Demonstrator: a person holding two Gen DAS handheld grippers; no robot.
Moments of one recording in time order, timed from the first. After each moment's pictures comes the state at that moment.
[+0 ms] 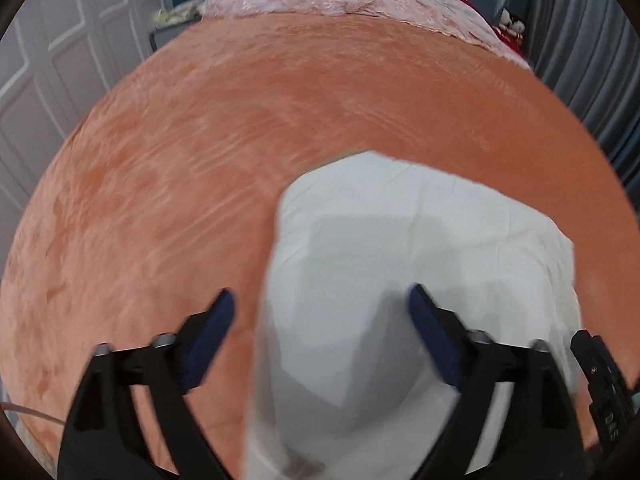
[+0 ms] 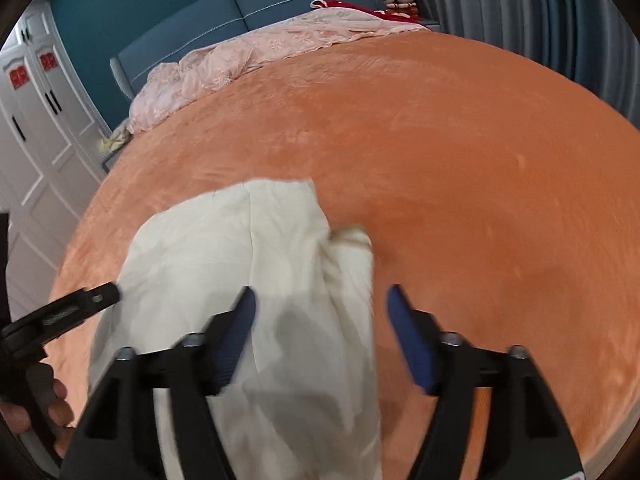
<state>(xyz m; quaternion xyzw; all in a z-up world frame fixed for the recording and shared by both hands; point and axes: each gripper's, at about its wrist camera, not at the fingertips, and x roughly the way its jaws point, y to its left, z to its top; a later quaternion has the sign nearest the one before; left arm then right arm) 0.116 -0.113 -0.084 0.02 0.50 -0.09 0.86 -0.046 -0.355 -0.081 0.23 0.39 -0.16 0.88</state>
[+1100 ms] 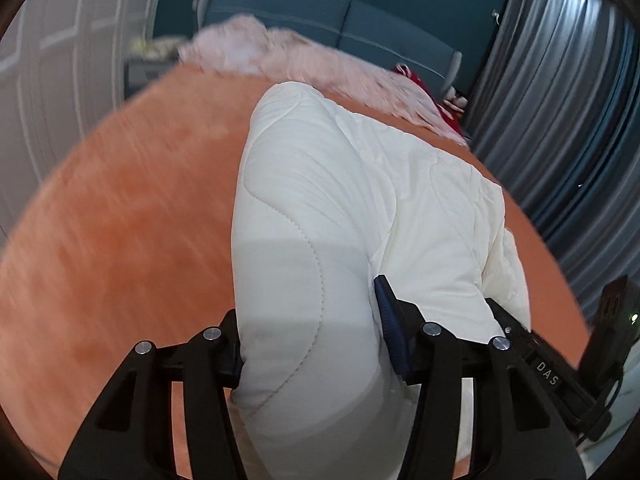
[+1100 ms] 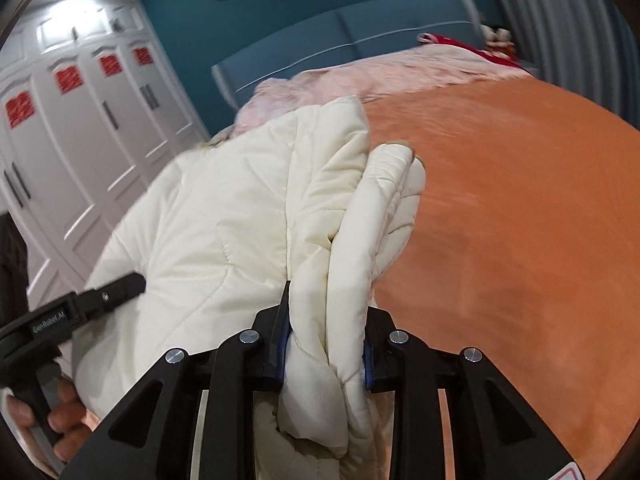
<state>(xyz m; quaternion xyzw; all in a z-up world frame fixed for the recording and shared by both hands) 0.142 0.006 0.013 -0.06 0.39 -0.20 0.90 0.048 -0.230 -0.003 0.20 0.31 0.00 0.93</state>
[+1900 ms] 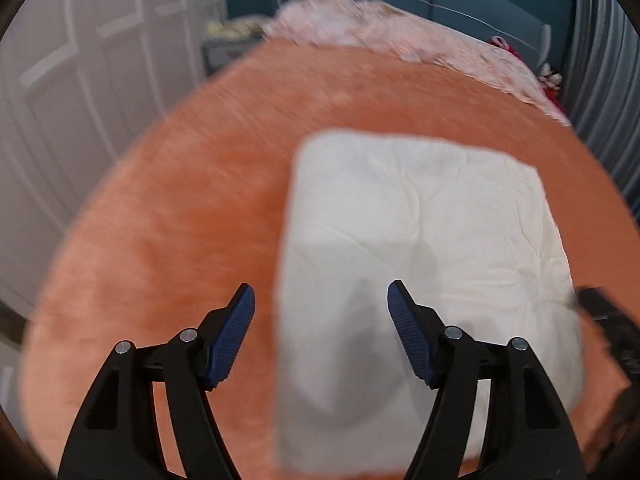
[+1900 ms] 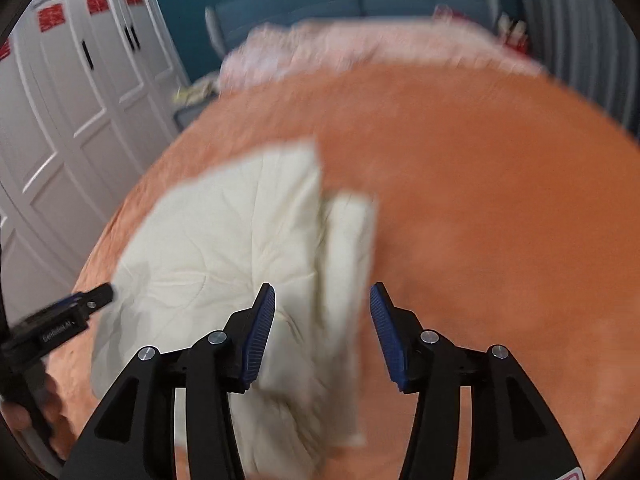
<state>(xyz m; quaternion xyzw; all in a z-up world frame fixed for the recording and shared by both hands) 0.192 0.078 -0.056 0.02 0.43 -0.03 0.90 0.103 -0.174 -0.044 0.13 0.36 -0.05 0.92</state>
